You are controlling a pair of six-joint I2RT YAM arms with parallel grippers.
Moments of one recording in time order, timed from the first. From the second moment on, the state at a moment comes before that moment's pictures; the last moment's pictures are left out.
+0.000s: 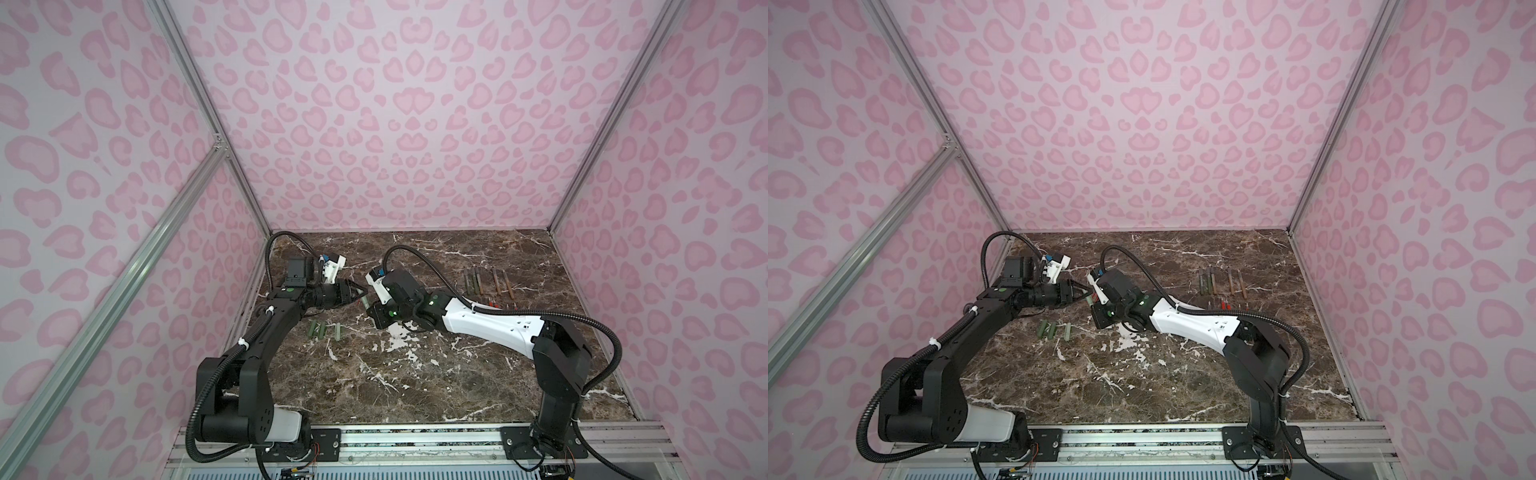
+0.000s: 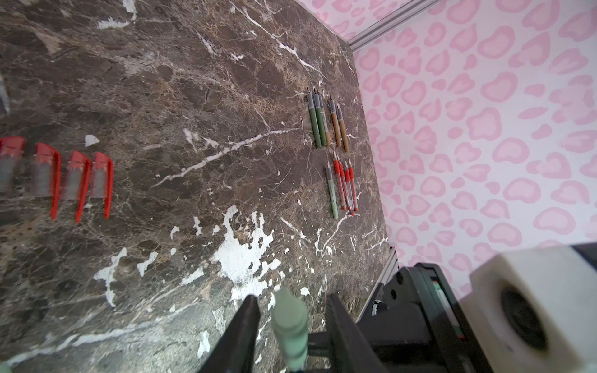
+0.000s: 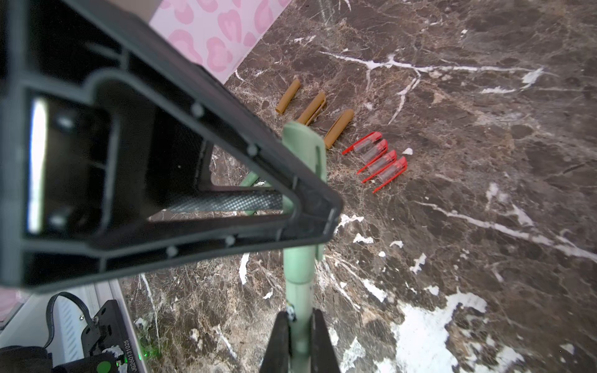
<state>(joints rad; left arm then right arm) -0.07 1.43 0.97 -0.40 0.87 -0.36 0.95 1.85 1.43 -0.30 -0.12 0.41</state>
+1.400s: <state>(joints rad) 0.01 1.43 1.00 -0.46 0.73 -0.28 0.90 1.71 1.09 -0.22 -0.13 0.43</state>
